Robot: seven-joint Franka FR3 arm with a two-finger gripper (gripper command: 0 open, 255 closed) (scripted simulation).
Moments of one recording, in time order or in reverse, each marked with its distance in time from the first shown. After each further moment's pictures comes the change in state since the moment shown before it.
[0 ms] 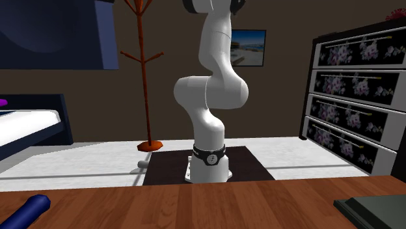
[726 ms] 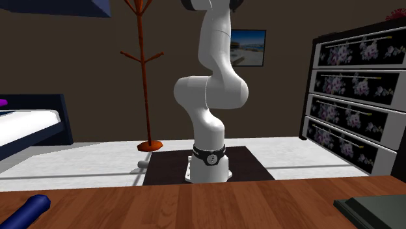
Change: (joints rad) arm 0.001 0.062 -0.001 0.212 0.002 -0.151 -0.002
